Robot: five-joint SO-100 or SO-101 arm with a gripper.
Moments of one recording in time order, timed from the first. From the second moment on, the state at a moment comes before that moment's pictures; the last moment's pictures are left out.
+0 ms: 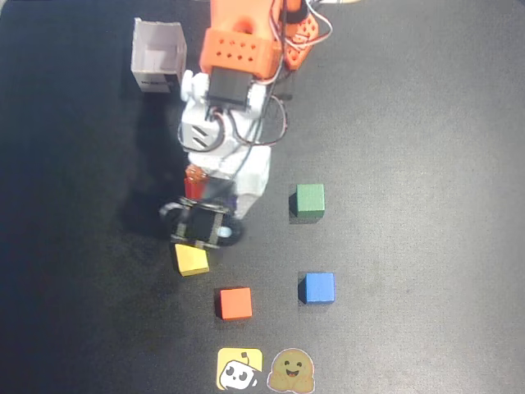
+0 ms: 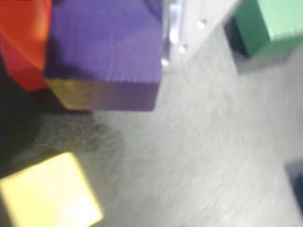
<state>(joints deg) 6.9 111.4 122.8 57.2 97.4</state>
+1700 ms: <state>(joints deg) 13.5 91.9 108.9 53.3 74.4</state>
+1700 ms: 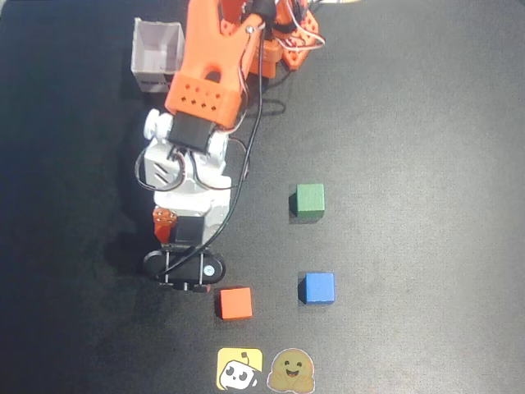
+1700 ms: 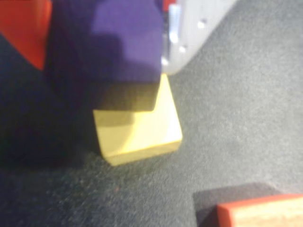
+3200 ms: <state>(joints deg) 12.7 88.4 108.7 50.7 79.3</state>
